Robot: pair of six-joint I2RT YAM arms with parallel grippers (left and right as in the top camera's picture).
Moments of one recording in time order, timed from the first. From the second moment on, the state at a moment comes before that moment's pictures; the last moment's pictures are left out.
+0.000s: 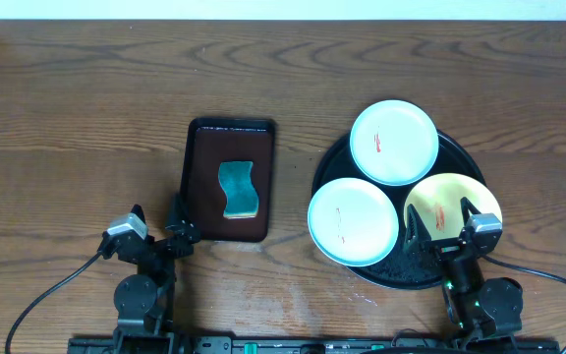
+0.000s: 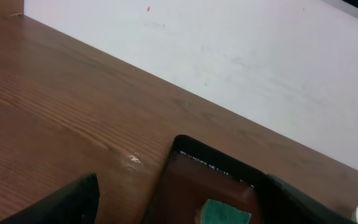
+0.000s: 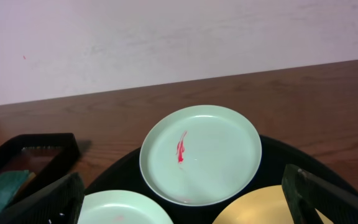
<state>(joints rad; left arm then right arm) -0.06 0.01 0.02 -0.10 -0.16 -0.43 0.15 0.01 0.01 -0.07 -0.06 0.21</state>
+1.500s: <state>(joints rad) -0.06 0.99 1.15 -0.92 0.10 -0.38 0.15 1.03 1.07 -0.74 -0.26 0.13</state>
